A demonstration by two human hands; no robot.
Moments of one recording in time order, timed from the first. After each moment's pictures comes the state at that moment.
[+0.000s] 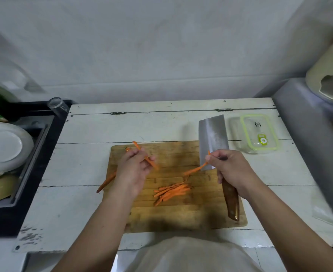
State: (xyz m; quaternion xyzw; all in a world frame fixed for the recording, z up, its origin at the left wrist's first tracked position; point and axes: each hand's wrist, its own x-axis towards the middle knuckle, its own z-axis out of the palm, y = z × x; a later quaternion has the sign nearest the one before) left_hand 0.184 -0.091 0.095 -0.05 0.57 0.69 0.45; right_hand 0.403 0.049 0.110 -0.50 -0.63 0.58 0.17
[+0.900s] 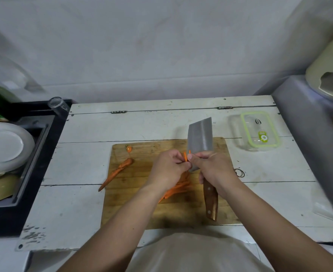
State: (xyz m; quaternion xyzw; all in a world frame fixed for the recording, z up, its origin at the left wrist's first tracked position) left_hand 0.242 -0.065 0.111 0.31 0.76 0.40 0.40; right_hand 0.365 0.014 0.119 -0.52 -0.61 0.58 0.13
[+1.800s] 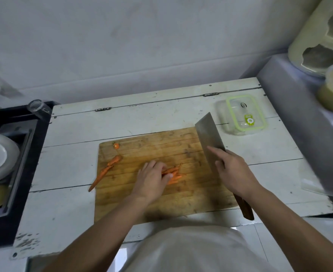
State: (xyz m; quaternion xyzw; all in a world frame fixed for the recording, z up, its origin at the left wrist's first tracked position) left_hand 0.232 -0.092 0.018 0.53 0.81 0.10 0.24; right_hand 0.462 0.034 0.060 -0.47 -0.82 0.32 0.09
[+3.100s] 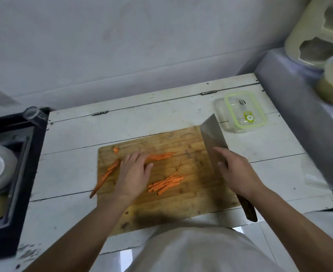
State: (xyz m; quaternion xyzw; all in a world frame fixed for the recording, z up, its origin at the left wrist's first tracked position) left_hand 0.179 -0.098 0.023 0.55 0.81 0.17 0.12; right_hand 0.466 0.034 0.057 -0.51 -0.79 0.33 0.09
